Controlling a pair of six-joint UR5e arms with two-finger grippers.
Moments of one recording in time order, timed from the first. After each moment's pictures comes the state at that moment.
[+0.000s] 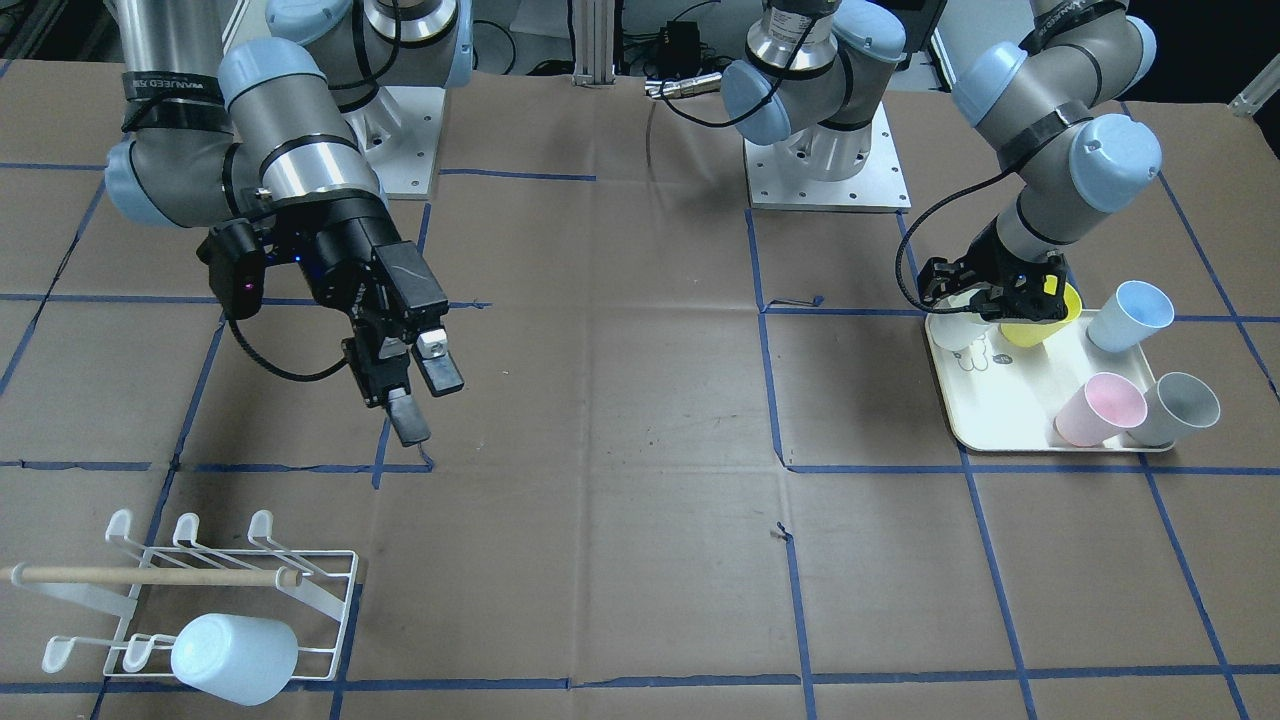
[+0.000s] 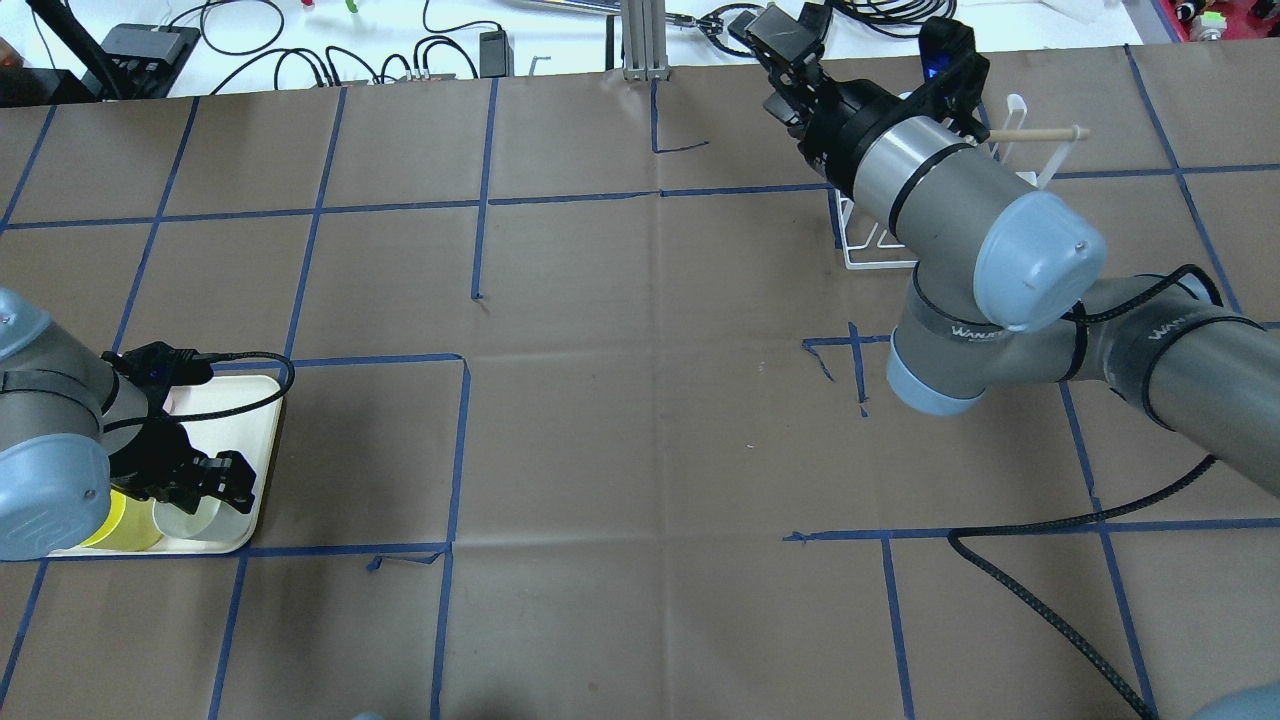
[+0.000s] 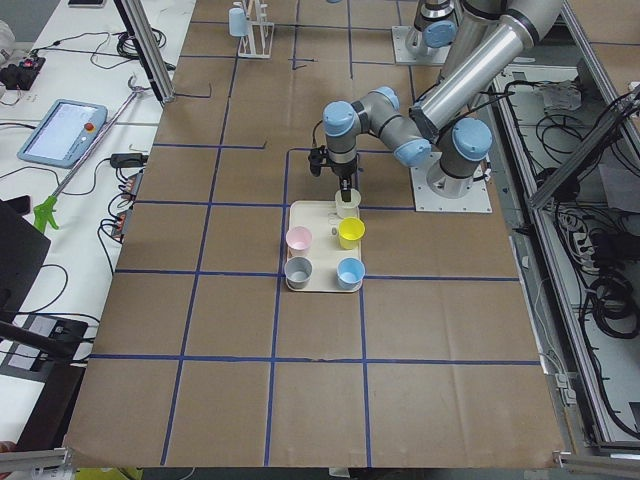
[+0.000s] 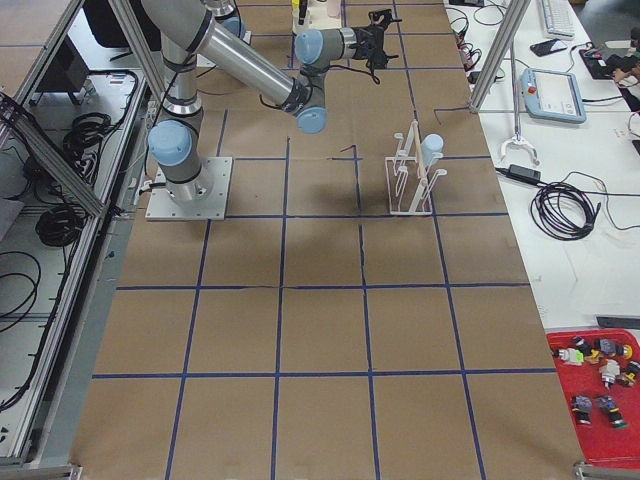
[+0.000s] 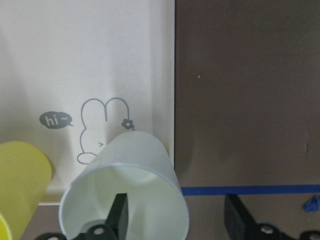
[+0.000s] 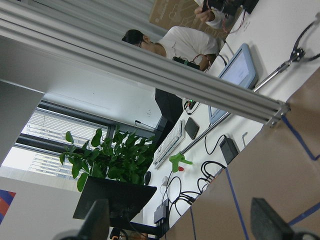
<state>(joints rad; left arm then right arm) -1.00 -1.52 -2.28 -1.05 1.66 0.58 1.63 -1.30 2.04 -3.65 -1.11 1.19</state>
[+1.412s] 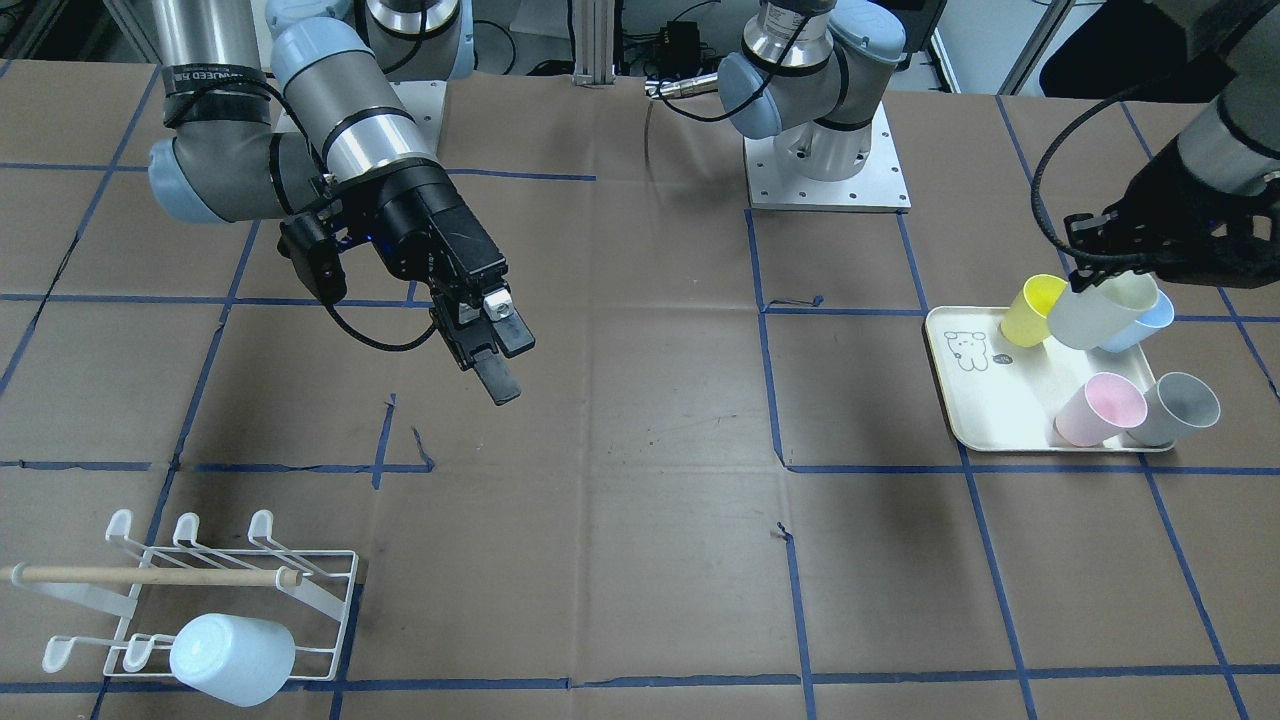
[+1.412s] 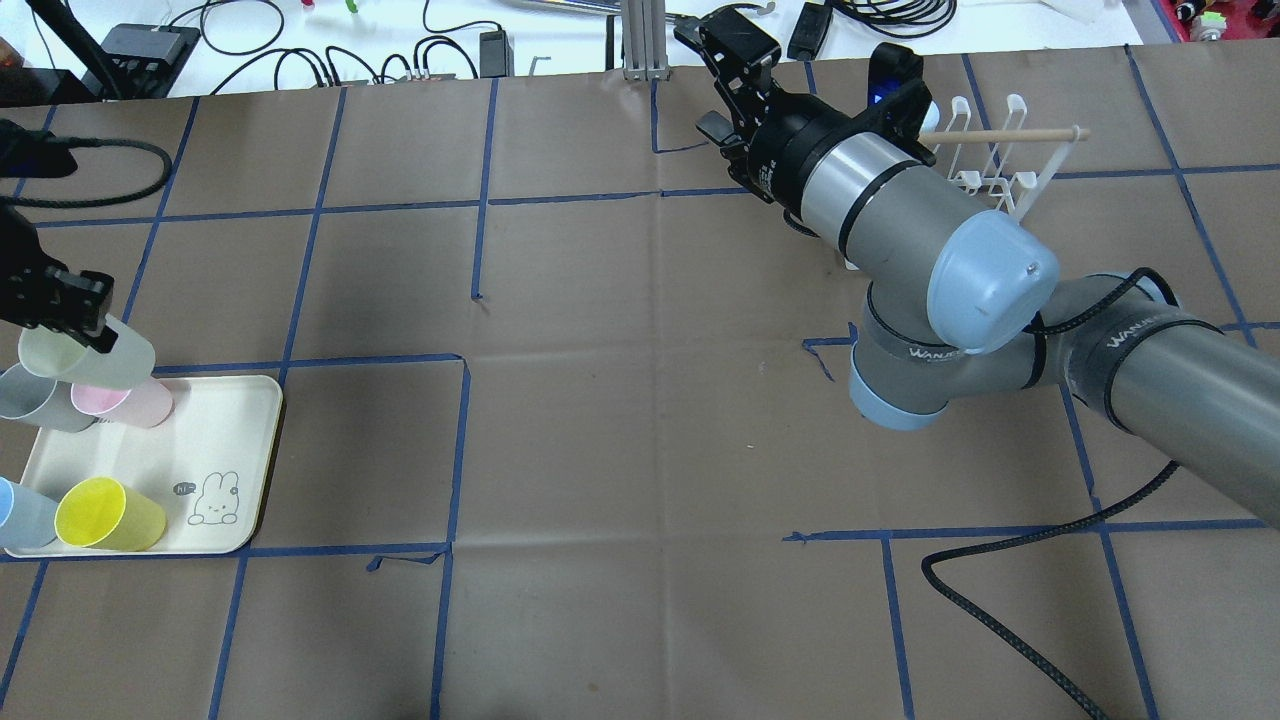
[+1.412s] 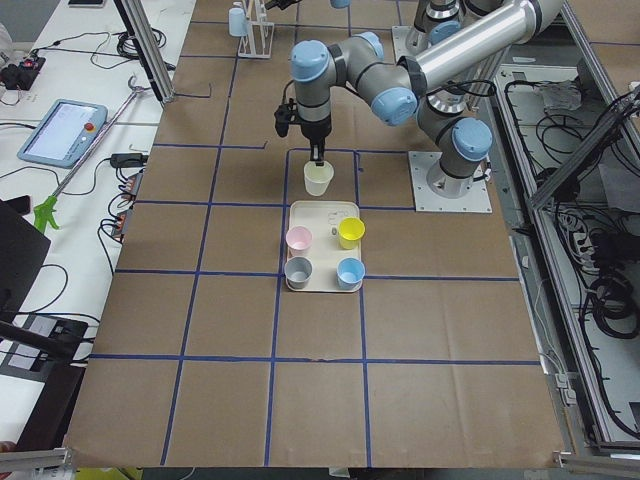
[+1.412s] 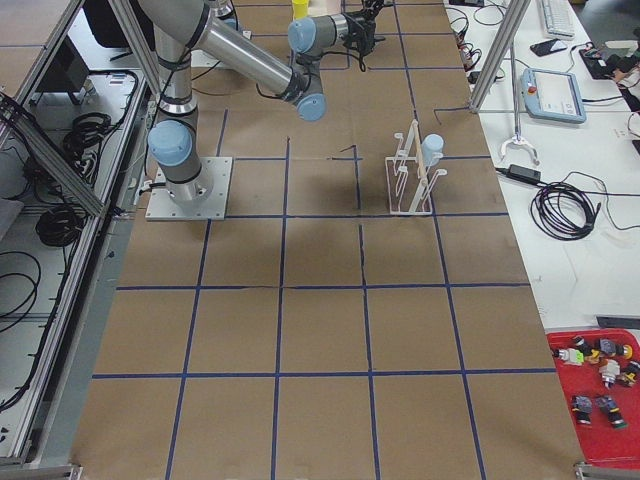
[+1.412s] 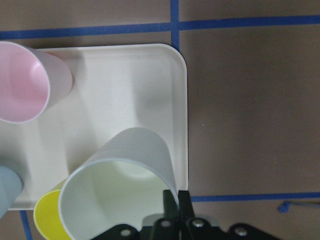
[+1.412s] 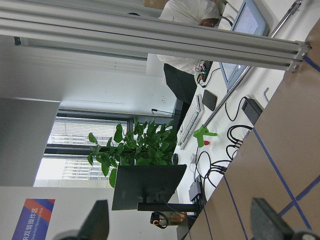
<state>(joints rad) -1.09 -1.57 -1.65 -1.56 1.62 0.56 1.69 -1.31 2.03 -3.66 -1.11 1.38</state>
